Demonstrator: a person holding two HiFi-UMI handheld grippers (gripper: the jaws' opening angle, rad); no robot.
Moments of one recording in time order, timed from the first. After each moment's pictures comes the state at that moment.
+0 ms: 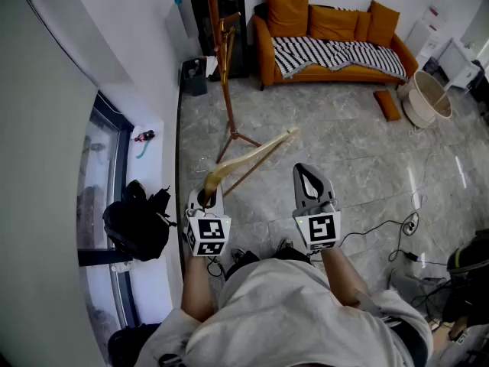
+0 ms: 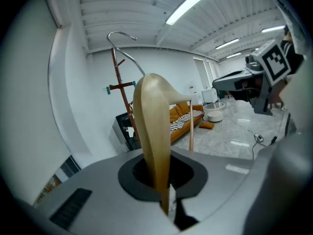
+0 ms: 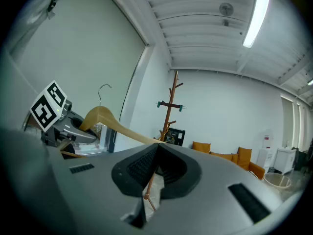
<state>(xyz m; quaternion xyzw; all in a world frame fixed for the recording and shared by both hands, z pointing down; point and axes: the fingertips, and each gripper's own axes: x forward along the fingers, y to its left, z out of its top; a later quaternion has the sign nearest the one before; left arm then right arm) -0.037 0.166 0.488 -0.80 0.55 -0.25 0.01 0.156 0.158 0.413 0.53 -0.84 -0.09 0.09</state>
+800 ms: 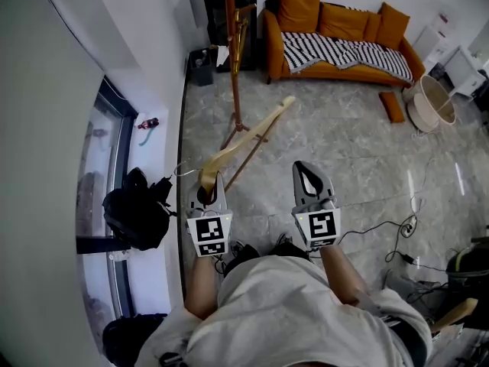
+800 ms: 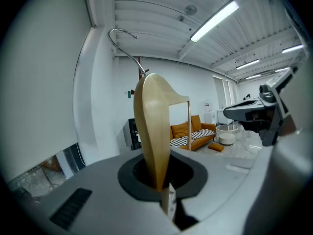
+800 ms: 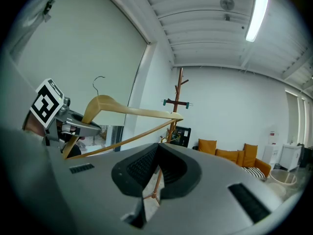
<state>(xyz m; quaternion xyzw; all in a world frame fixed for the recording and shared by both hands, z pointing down) -0.062 0.174 0.461 -0.78 0.61 -0.13 -0.02 0.127 0.161 0.426 0.51 -0.85 -0.07 0.09</state>
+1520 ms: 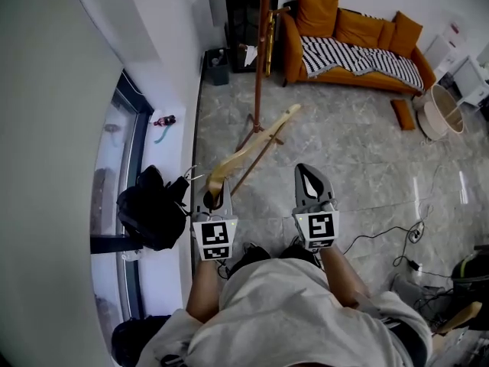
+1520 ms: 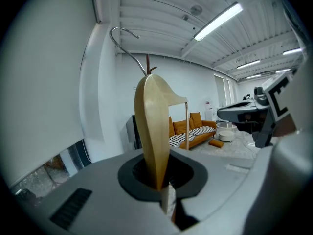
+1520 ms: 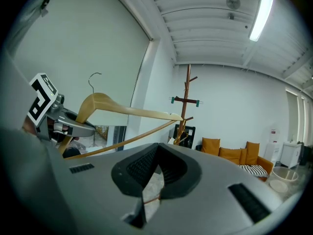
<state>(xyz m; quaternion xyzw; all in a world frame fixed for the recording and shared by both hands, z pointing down) -0.149 0.187 0.475 -0.78 0.61 -0.14 -0.04 0.031 0.158 0.442 0.52 -0.85 -0.06 0.10</state>
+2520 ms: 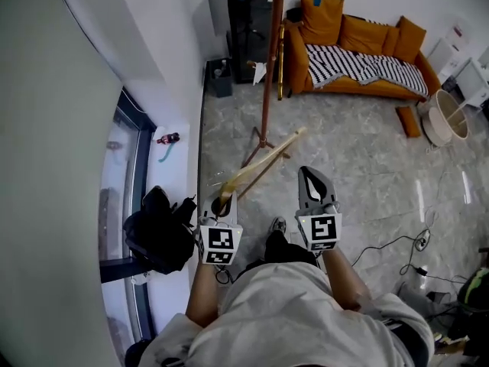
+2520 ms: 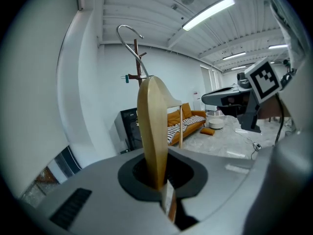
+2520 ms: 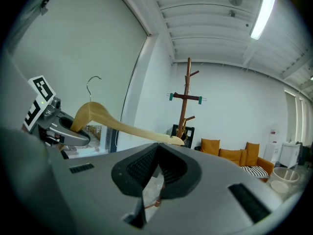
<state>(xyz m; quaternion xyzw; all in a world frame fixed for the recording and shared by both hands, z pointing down) -0.175 0.100 0.518 -0.82 0.53 -0.20 -0.04 -0.009 0.059 0.451 0.53 -0.84 -0.06 0.10</state>
